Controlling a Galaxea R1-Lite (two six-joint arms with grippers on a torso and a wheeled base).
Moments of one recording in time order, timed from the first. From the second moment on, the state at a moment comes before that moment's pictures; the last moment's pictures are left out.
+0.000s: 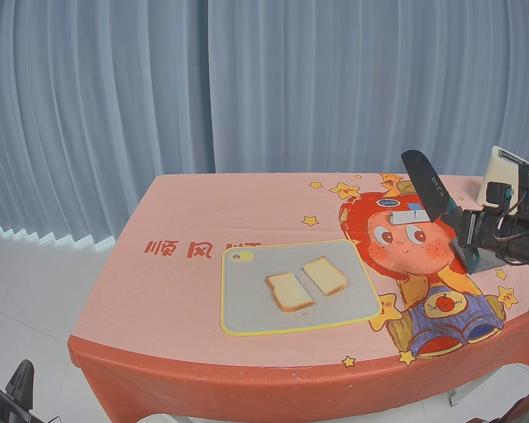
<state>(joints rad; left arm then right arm) 0.00 0.02 -0.02 0.00 -0.03 0.01 0.18 1.51 -0.70 -0.37 0.05 0.16</state>
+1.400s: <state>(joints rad) 0.00 0.02 -0.02 0.00 -0.03 0.01 0.06 1.66 -0.75 -0.41 0.08 0.12</state>
